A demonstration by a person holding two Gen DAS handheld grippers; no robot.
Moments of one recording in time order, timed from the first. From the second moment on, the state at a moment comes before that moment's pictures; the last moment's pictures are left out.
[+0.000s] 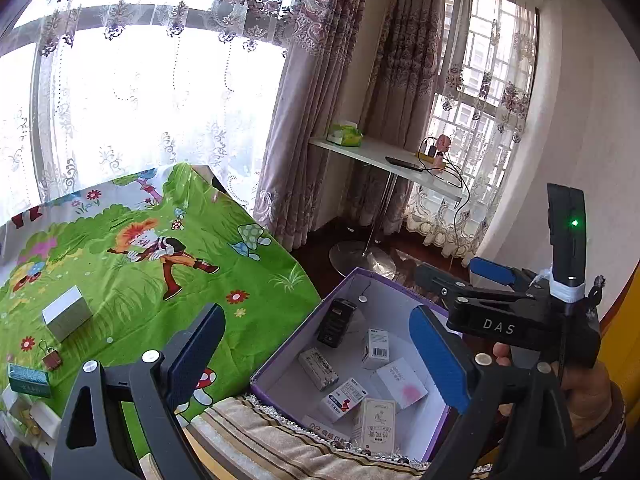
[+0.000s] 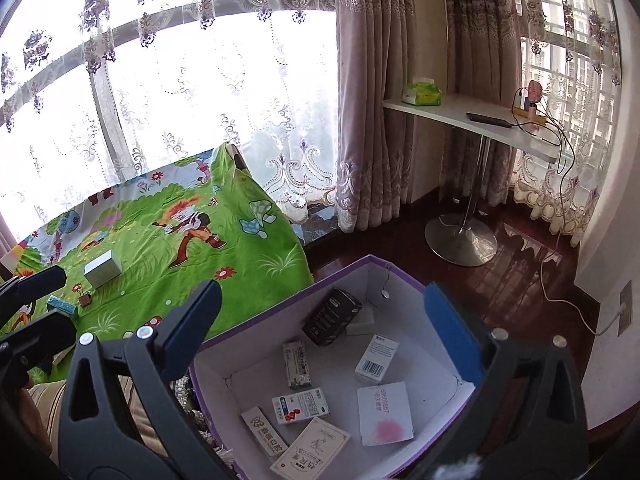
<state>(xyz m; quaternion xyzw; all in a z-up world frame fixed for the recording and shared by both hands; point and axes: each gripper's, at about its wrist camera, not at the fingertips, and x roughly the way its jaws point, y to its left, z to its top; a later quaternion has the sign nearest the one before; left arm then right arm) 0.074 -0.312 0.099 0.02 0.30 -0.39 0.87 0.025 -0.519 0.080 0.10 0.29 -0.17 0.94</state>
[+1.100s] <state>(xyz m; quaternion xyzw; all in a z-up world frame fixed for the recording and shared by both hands) 0.147 -0.040 0.079 -0.12 0.33 -0.08 0.93 0.103 -0.382 0.109 0.07 0.32 0.03 0.94</state>
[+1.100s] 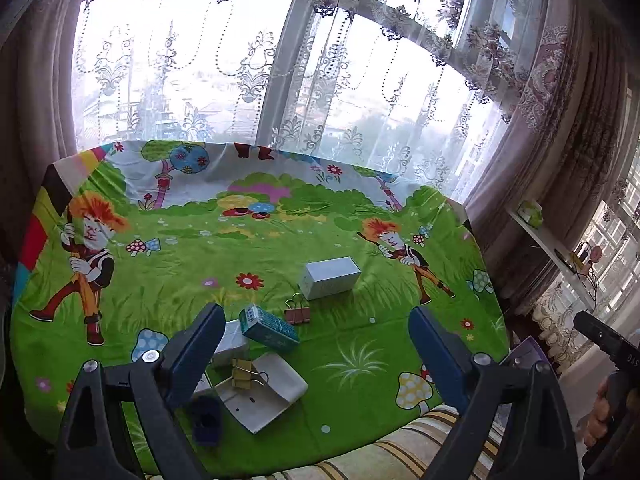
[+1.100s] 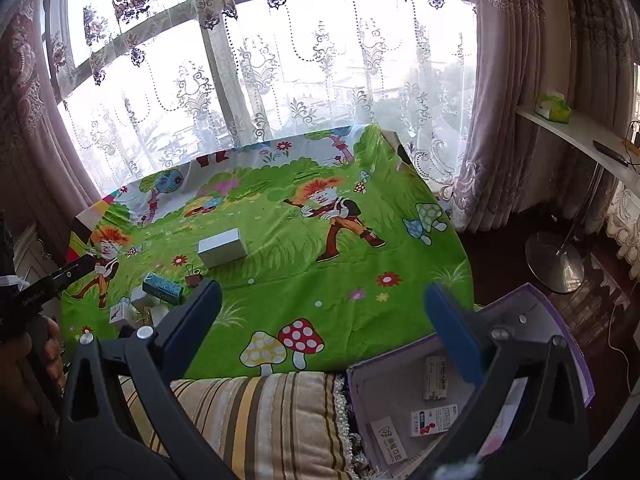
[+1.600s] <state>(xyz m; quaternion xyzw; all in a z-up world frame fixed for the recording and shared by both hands) 0.172 0.035 0.001 -0.21 0.45 0.03 0.87 0.172 -0.278 0.098 0.05 0.37 0.12 0.92</state>
